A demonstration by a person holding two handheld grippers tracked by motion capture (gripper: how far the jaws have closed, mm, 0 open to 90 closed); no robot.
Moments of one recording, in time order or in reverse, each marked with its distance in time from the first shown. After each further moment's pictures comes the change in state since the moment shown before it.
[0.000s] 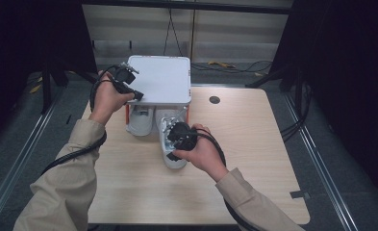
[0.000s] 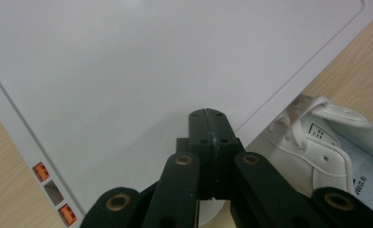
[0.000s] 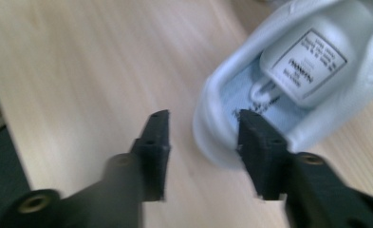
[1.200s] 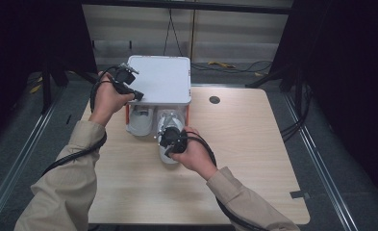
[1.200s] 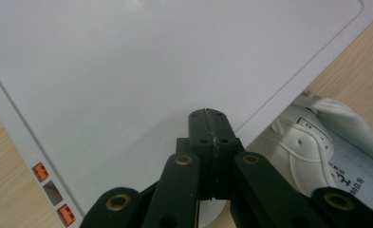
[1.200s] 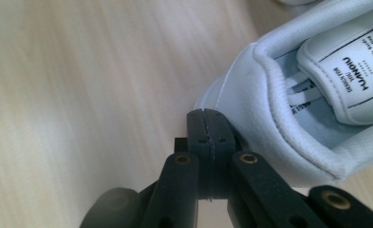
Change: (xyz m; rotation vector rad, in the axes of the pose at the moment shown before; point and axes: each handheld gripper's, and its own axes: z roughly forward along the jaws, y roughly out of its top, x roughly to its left) left arm -0.001 -0.002 0.000 -0.014 0.004 0.004; right arm 0.001 0.012 0.036 0.027 -0.029 -0.137
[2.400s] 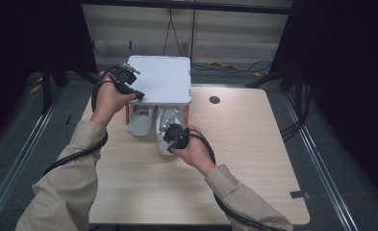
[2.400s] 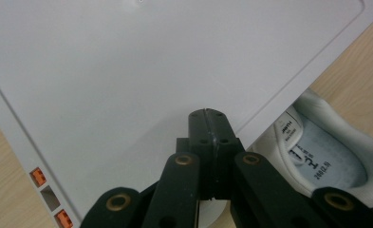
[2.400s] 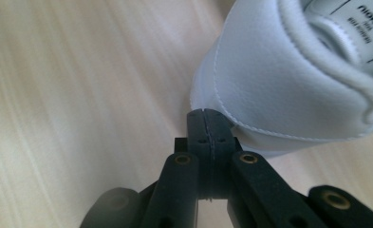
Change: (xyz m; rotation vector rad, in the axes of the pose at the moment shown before) left arm -0.002 0.002 0.002 0.005 0.004 0.007; right arm -0.022 -0.006 0.018 -0.021 -0.019 0.076
